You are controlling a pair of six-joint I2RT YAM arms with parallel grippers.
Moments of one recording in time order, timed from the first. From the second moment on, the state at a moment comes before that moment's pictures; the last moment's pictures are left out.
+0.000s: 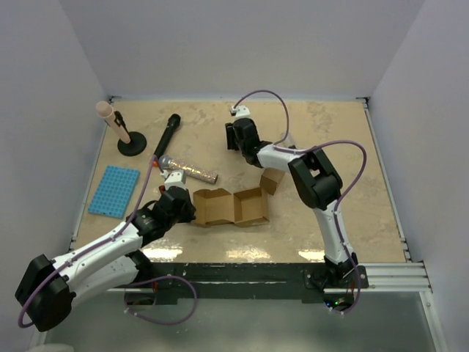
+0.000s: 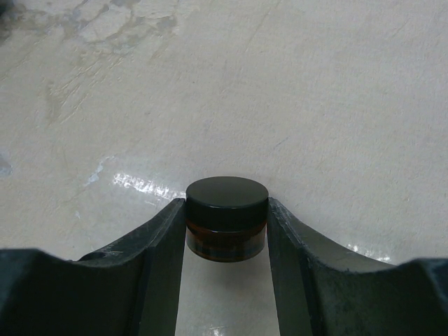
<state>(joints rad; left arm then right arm) -0.72 0.90 0.45 -0.31 -0.29 -0.70 0.61 2.25 1.55 0.22 0.27 0.22</state>
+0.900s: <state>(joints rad) -0.72 0.89 0.45 -0.30 -0.29 -0.70 0.62 2.10 1.30 0.23 0.19 0.31</state>
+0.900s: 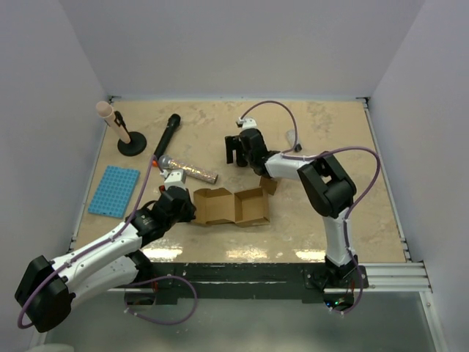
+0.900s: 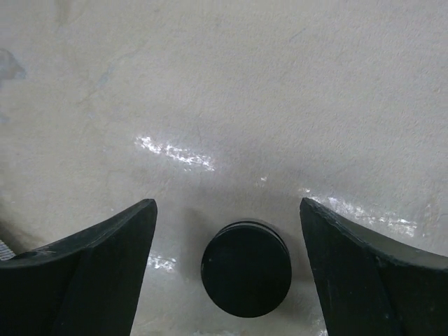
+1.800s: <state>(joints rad) -0.72 0.82 0.59 -0.29 -0.28 -0.67 0.64 1.25 1.03 0.15 0.25 0.38</state>
